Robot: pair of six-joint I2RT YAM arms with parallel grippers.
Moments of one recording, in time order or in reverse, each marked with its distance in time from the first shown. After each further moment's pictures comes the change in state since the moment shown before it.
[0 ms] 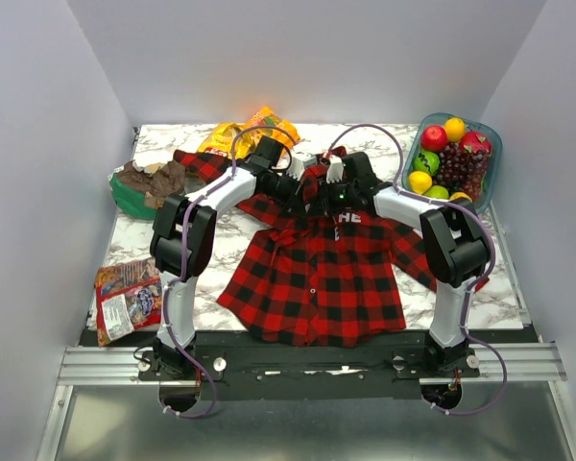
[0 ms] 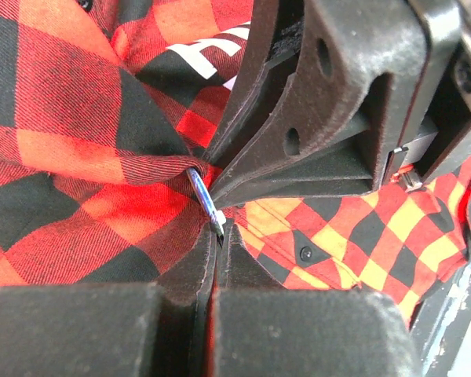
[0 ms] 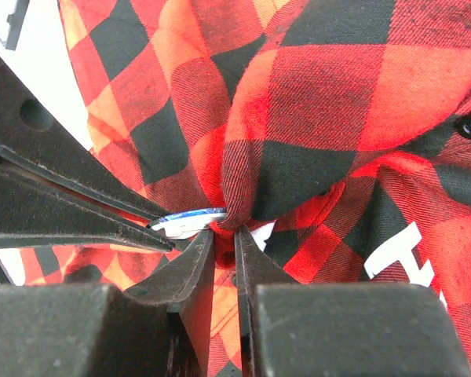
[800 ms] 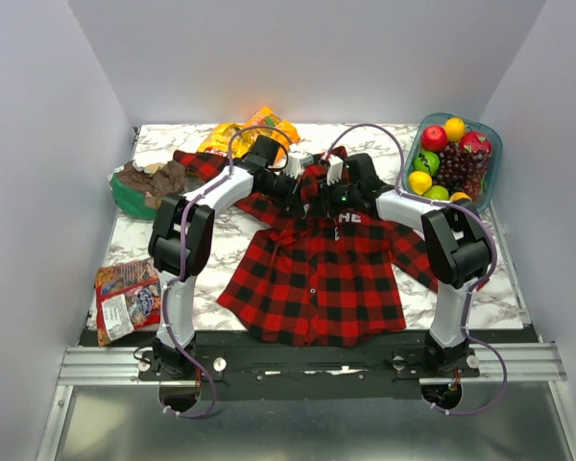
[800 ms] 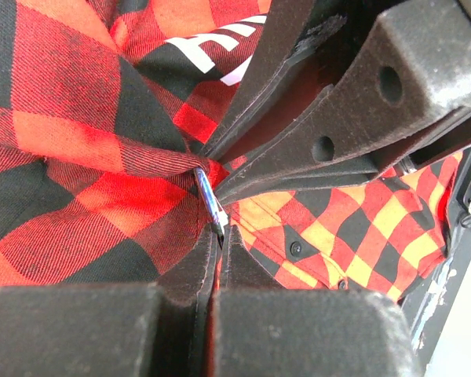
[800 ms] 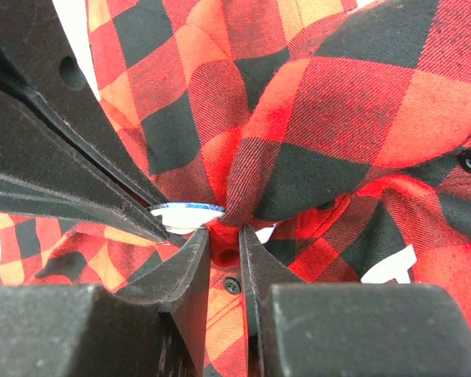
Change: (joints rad) left arm 0.020 0.000 0.000 -0.011 0.034 -0.032; right arm -0.008 -0.016 -0.047 0.086 -0.077 -0.106
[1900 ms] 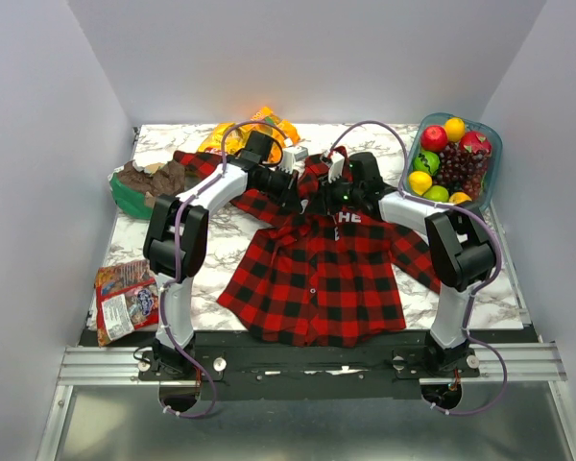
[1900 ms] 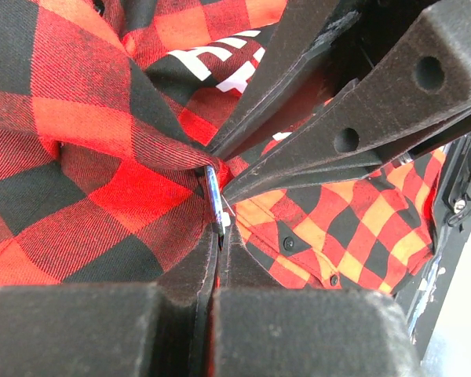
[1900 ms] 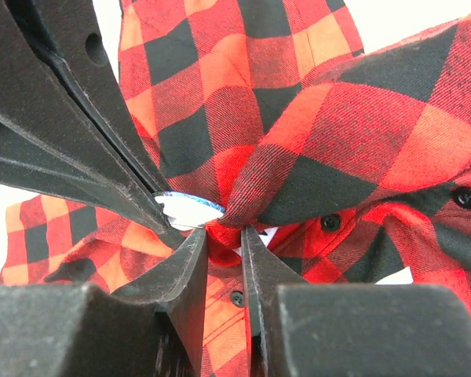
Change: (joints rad) left arm 0.030 -0.032 0.000 -0.001 0.034 0.000; right arm -0.004 -0.035 -0.038 0.101 -0.023 -0.017
